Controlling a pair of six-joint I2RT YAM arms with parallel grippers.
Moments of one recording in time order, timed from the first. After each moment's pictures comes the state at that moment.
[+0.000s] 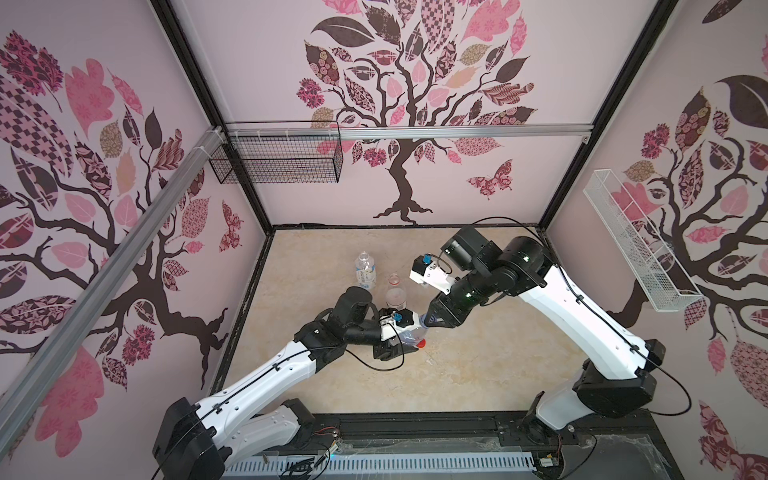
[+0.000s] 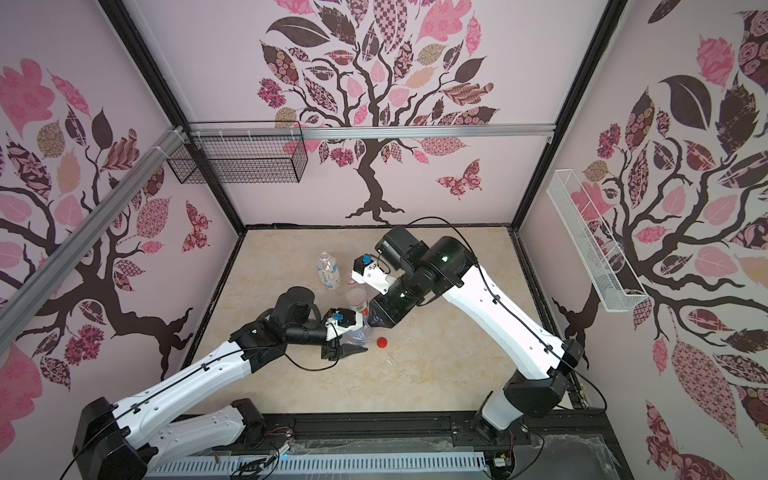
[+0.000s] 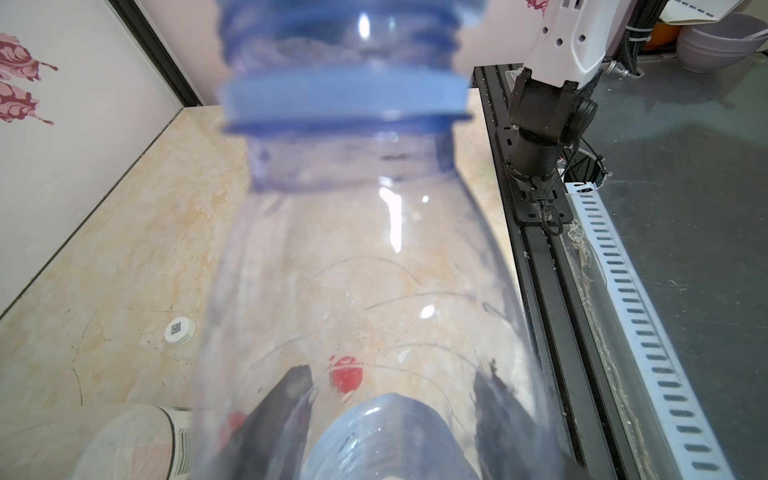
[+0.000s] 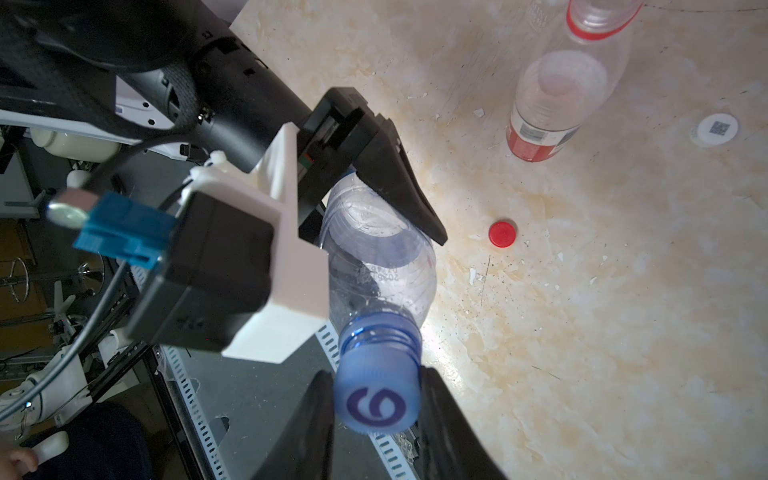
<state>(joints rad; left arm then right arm) -0.75 1.06 0.79 -0.29 0.60 0.50 0.85 1.55 1.95 -1.51 -0.38 0.05</state>
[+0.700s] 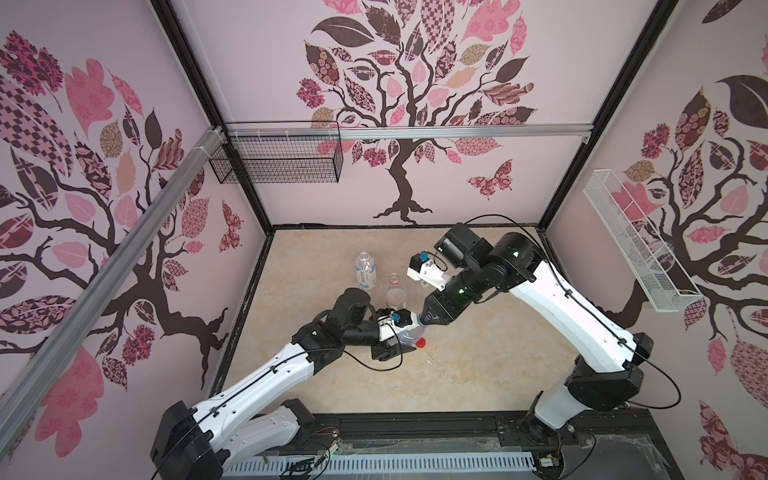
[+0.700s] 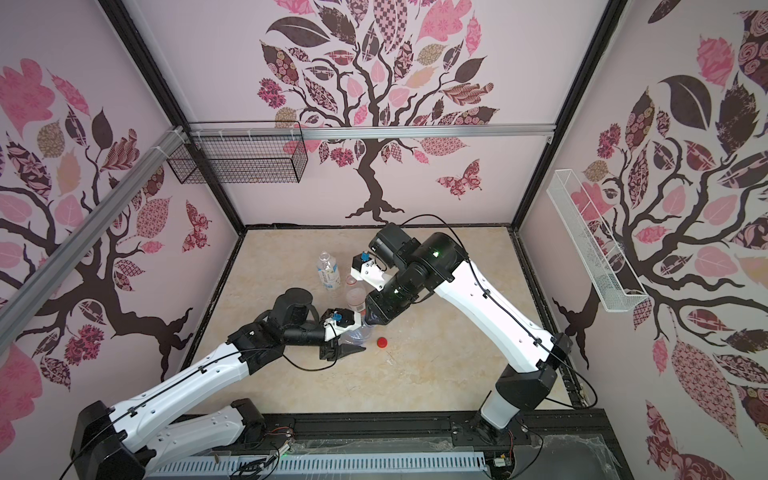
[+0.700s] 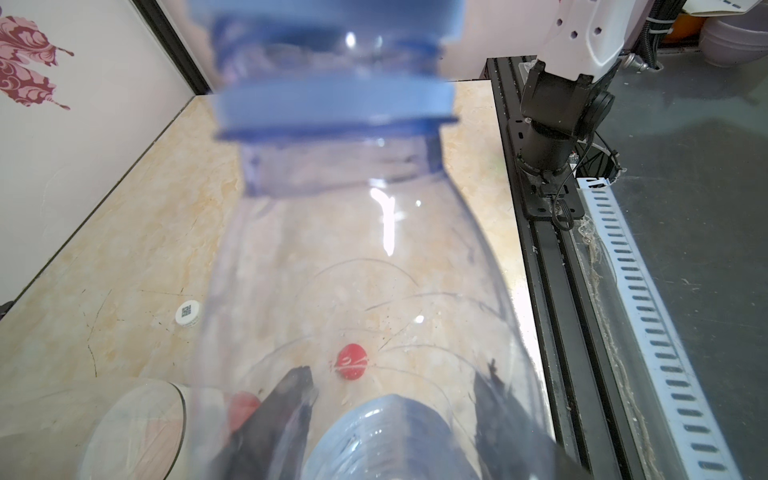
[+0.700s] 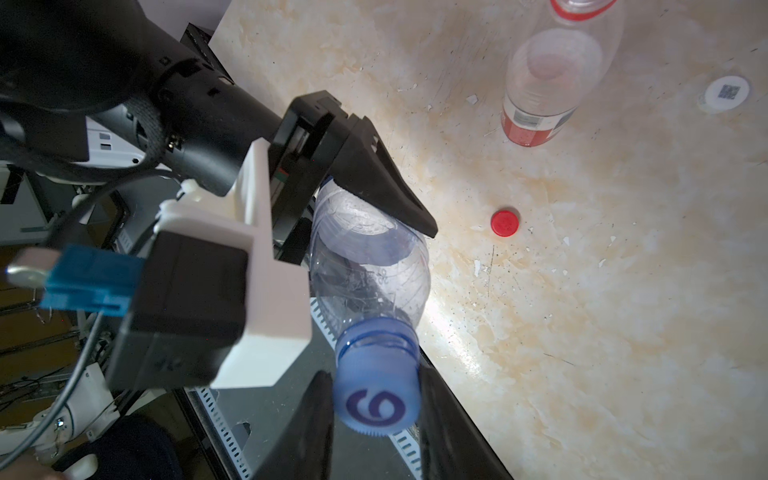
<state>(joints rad) -0.74 1.03 0.76 -0.29 0.57 0.48 0.84 1.61 2.00 -1.54 -0.39 0.14</state>
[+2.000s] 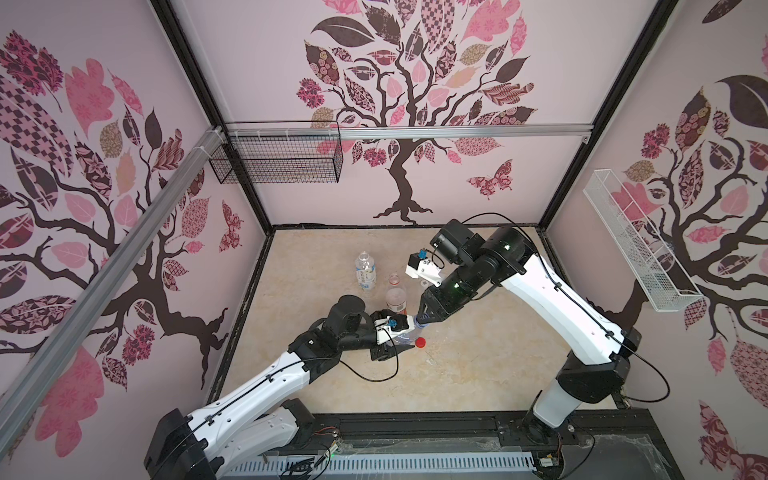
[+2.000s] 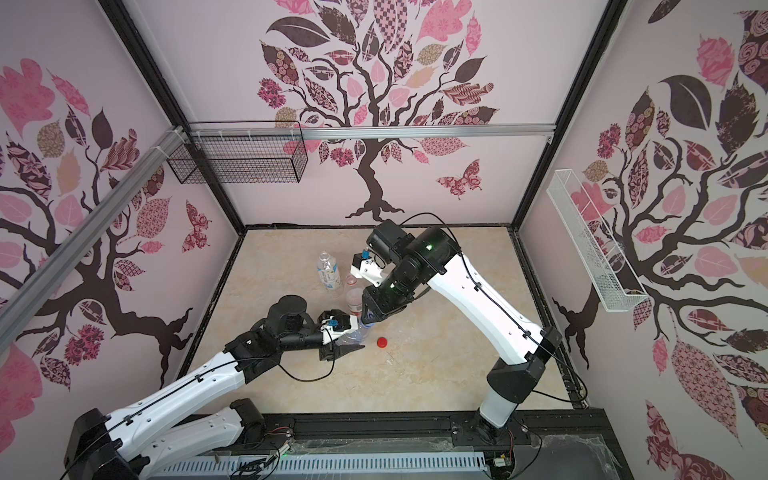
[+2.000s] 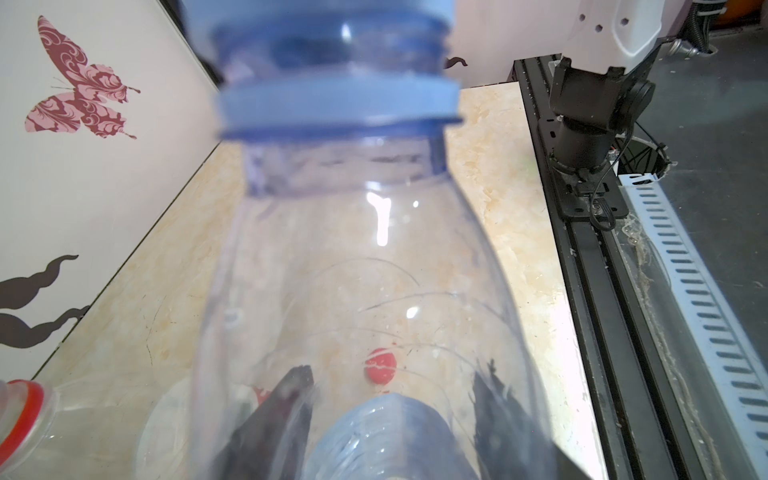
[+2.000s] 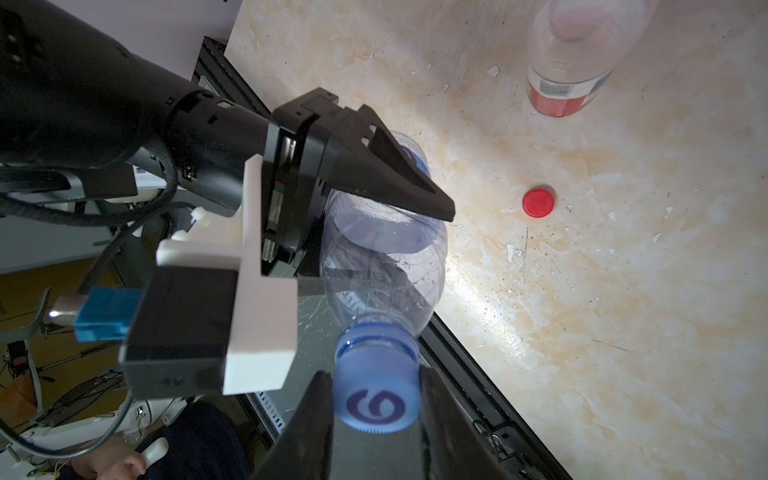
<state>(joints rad) -0.76 0.98 0.69 -0.18 0.49 0.51 0.83 1.67 2.05 -1.59 -0.44 0.22</state>
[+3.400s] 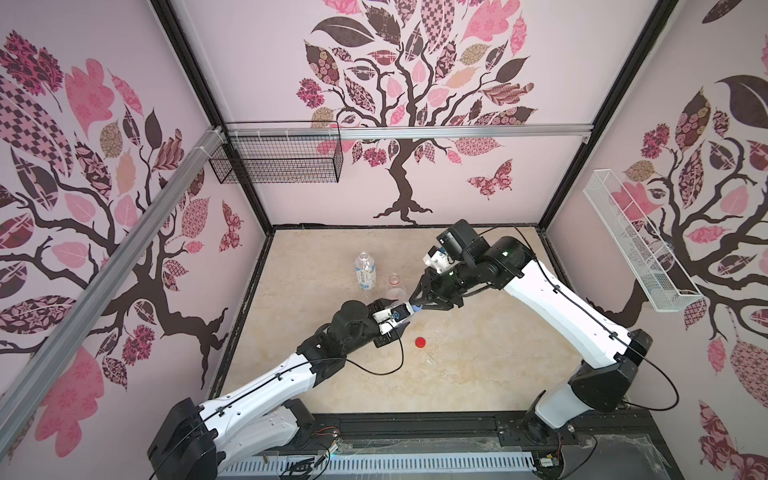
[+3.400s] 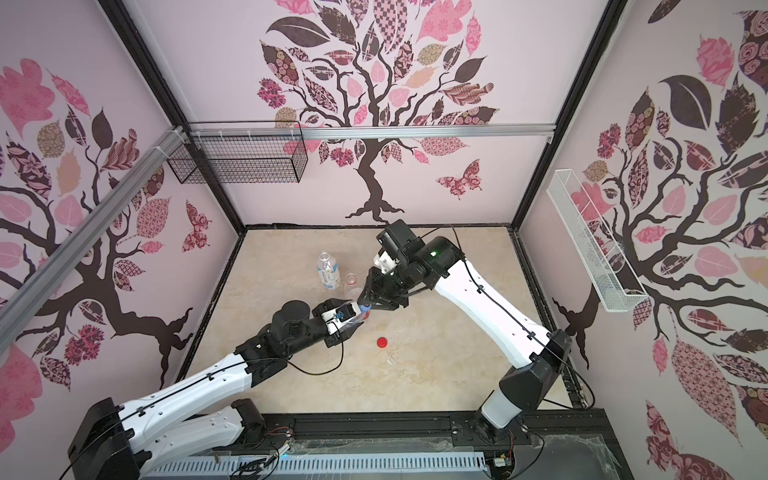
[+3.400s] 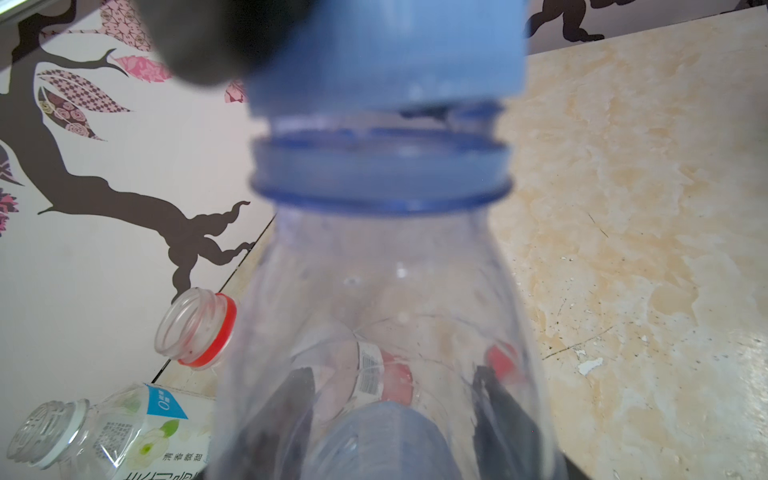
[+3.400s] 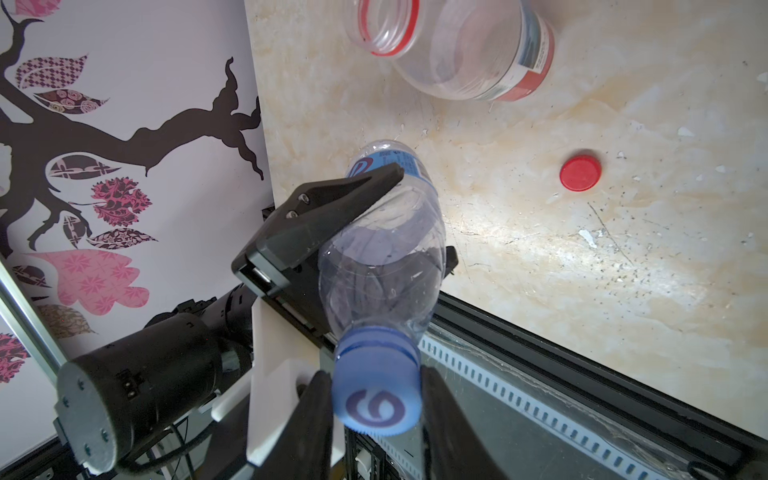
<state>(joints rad) -0.80 1.01 0.61 0.08 0.09 0.50 0.75 1.59 1.82 -1.24 -0.47 0.85</state>
